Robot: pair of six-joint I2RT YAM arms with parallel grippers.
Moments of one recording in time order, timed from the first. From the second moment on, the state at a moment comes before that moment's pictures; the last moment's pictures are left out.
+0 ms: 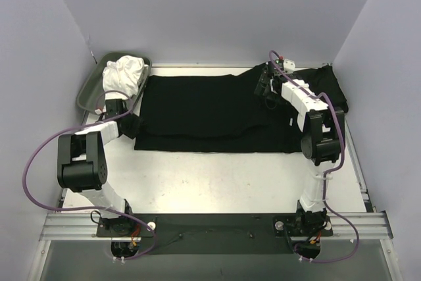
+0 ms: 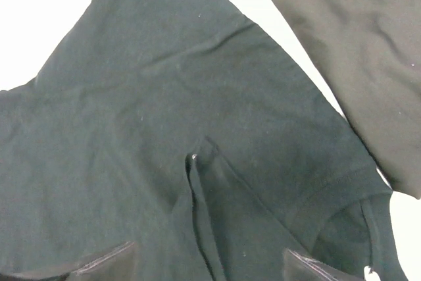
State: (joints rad) left arm 0.09 1.68 0.87 -0.11 0.06 -0.92; right arm 0.20 2.02 1.60 -0.54 0.30 0.51
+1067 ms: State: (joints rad) left arm -0.13 1.06 0.69 -0.24 0.11 -0.83; right arm 0.67 1.69 1.33 -0.55 0.03 0.50
